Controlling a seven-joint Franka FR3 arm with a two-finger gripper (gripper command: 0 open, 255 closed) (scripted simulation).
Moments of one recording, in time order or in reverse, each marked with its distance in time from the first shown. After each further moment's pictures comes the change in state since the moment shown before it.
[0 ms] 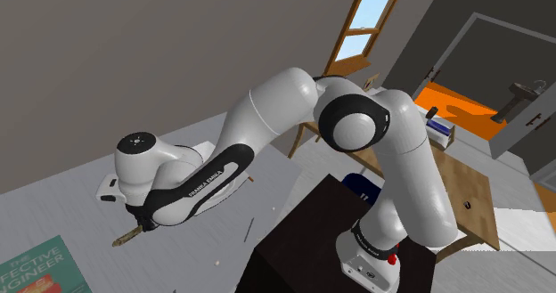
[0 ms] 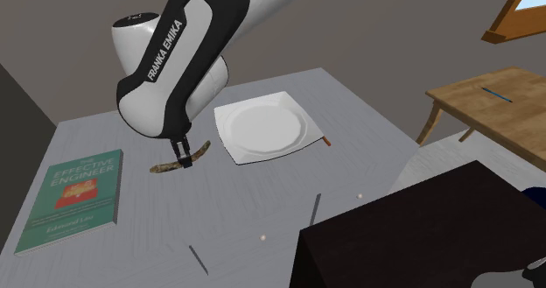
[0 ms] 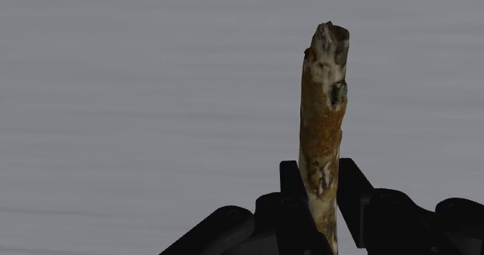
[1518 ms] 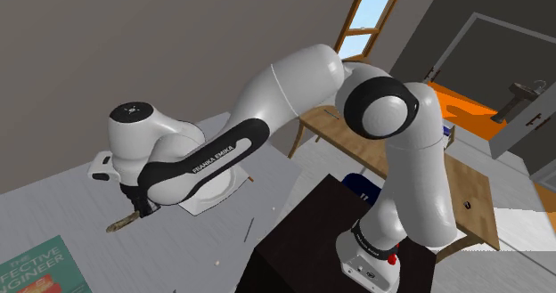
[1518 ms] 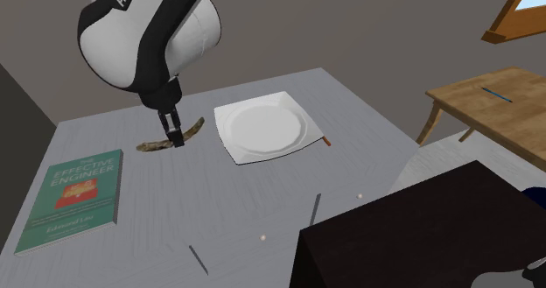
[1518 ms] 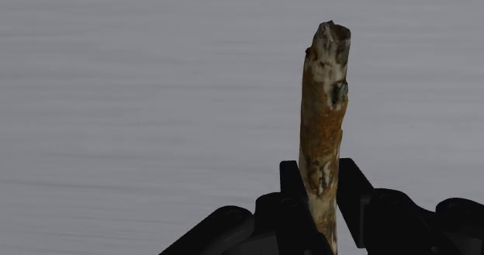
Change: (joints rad) arm -0.026 -0.149 0.036 -0.033 0.036 -0.116 -0.021
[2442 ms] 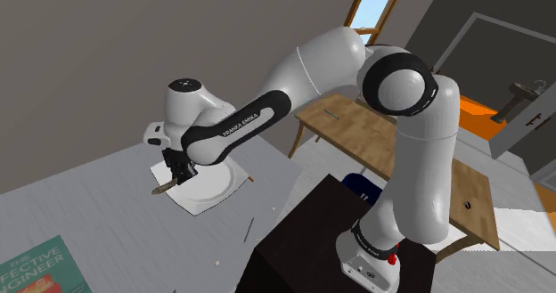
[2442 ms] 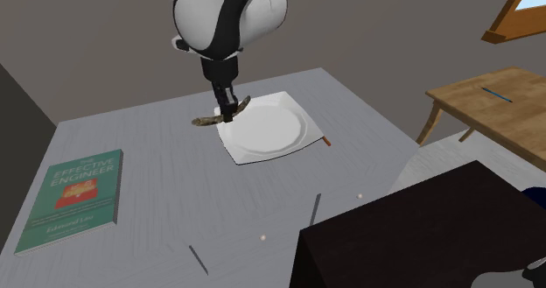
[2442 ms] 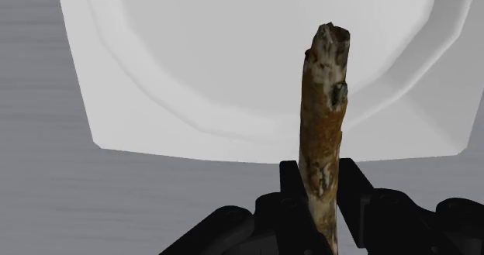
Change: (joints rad) arm -0.200 -0.150 -0.003 -0.213 0.051 0.069 -0.209
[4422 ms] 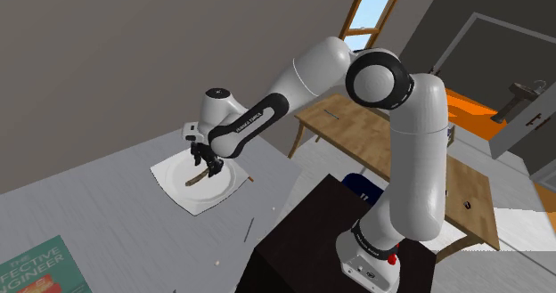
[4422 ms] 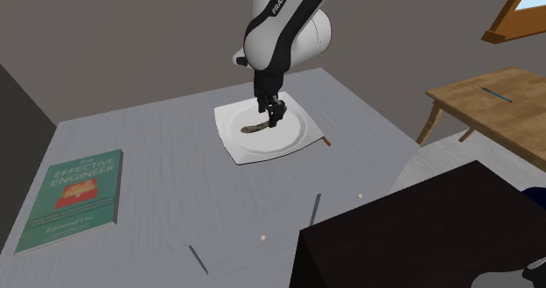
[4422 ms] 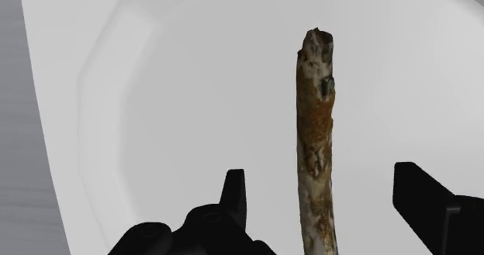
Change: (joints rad) arm -0.159 0.075 -0.052 -0.080 0.004 0.157 -0.201
